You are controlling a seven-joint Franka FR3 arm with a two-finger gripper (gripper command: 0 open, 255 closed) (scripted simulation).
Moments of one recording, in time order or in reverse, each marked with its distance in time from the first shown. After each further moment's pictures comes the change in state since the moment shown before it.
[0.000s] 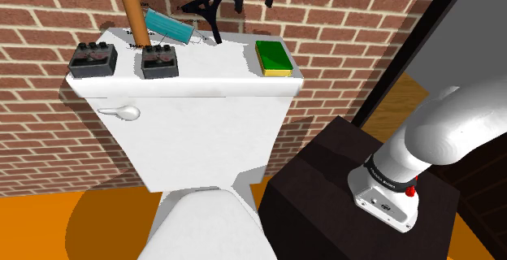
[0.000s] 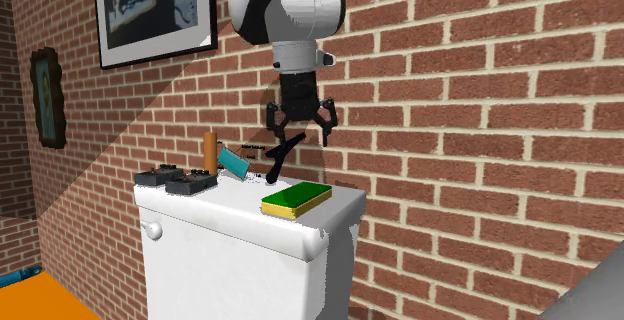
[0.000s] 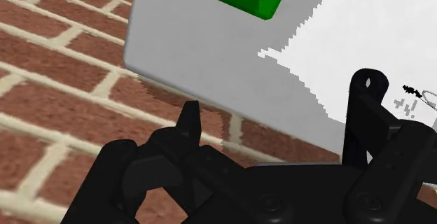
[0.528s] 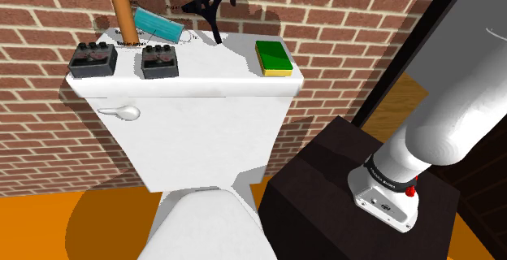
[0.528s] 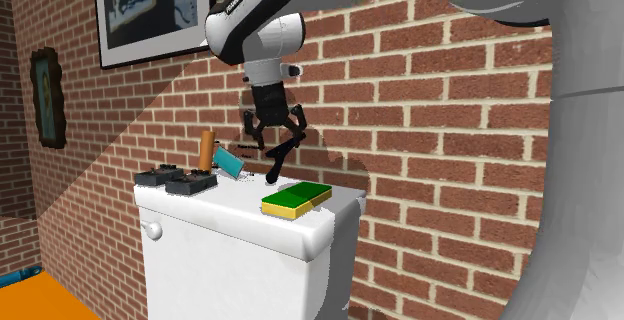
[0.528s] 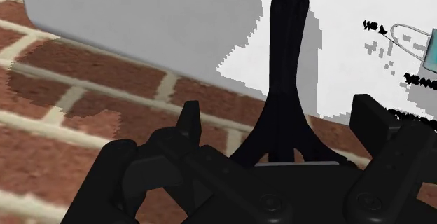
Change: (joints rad) arm 0.020 0.332 0.114 0.316 -0.200 -0.043 0.283
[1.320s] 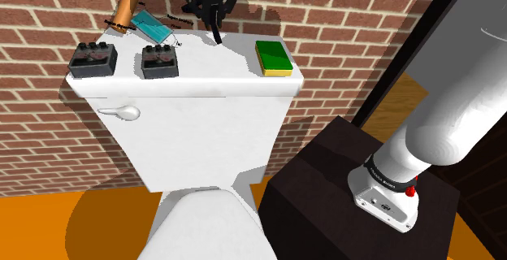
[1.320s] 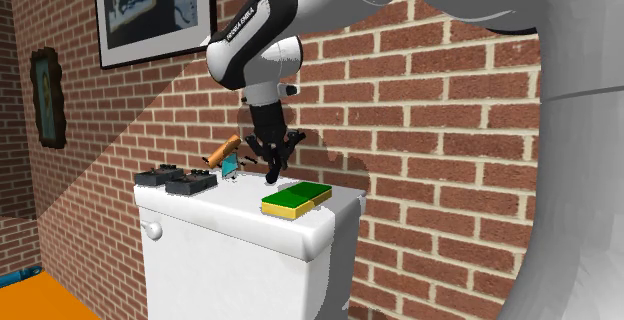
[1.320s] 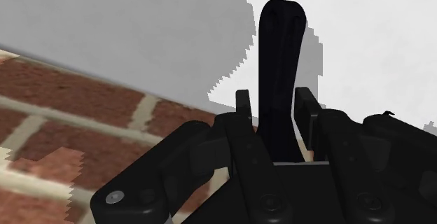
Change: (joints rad) arm 0.005 0.031 0.001 -0.073 -0.028 0.092 0.048
